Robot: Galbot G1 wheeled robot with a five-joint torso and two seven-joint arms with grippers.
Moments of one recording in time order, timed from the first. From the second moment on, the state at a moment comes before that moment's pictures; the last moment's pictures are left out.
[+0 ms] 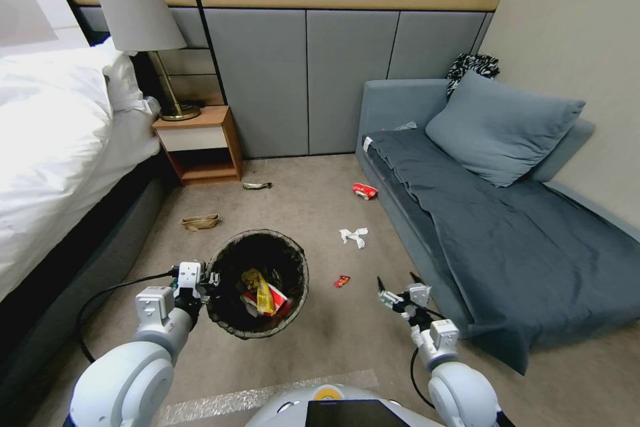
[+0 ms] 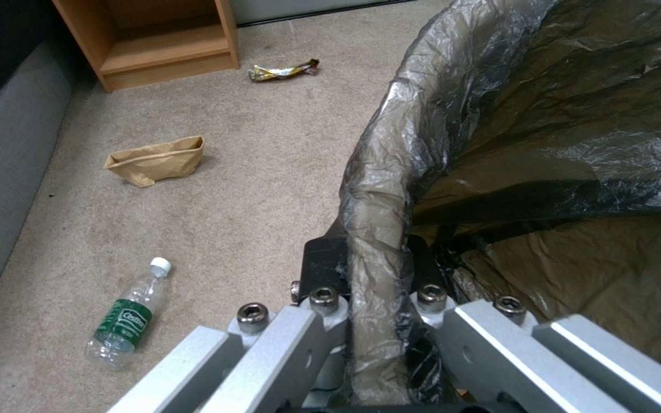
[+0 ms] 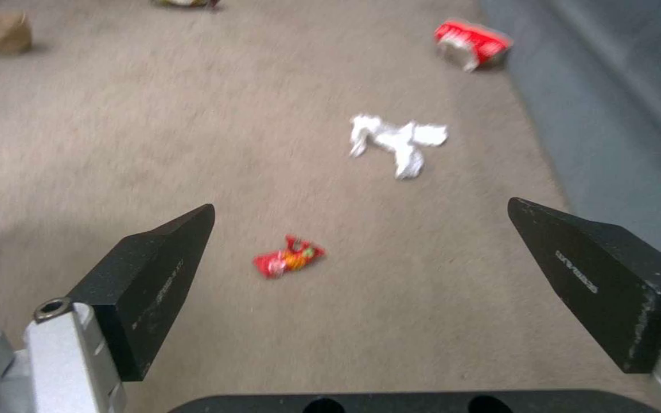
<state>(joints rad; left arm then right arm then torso) 1.71 -1.16 -0.77 -2.50 -0.51 0.74 -0.19 -1.66 1.18 0.43 2.06 0.22 -0.22 0.01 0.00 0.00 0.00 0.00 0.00</state>
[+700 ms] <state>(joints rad) 1.69 -1.15 -0.76 -2.50 -0.50 0.74 -0.18 -1.36 1.22 0.27 1.67 0.26 -0.22 -0.03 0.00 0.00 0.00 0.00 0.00</state>
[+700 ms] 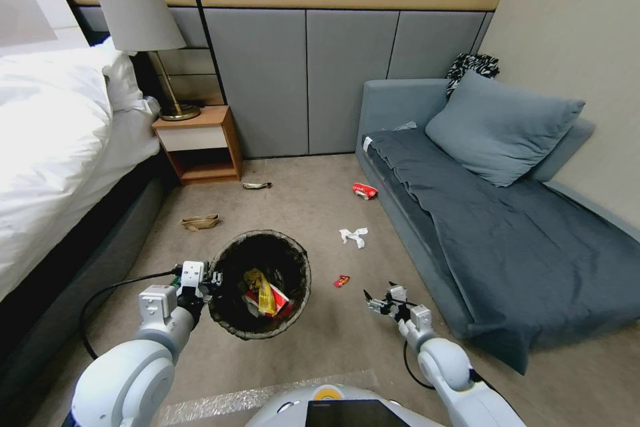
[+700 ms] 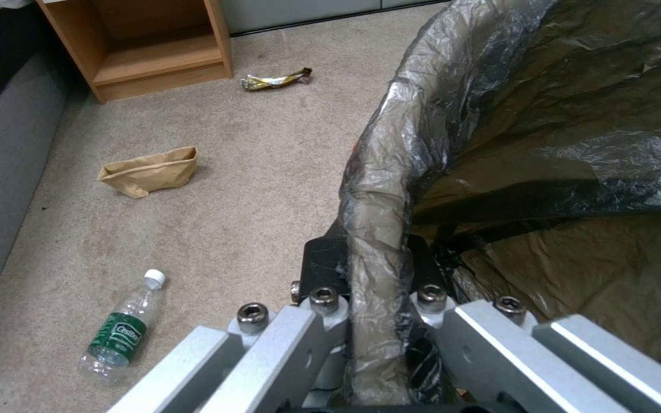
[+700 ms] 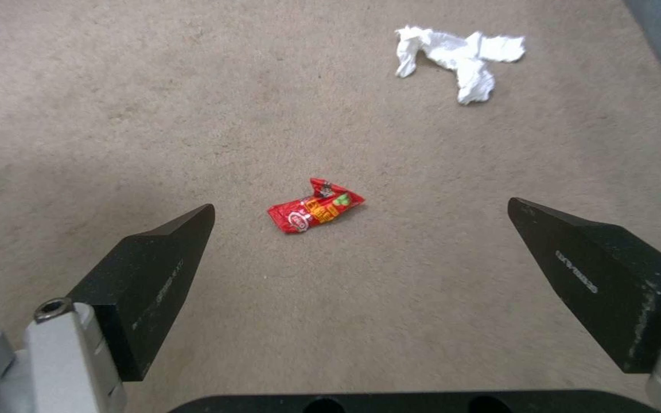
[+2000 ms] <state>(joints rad) 1.71 -1.18 -0.78 -2.50 -0.48 0.74 -0.18 -0.97 1.40 0.13 1.04 0.11 -0.07 -0.05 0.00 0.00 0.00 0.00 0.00</state>
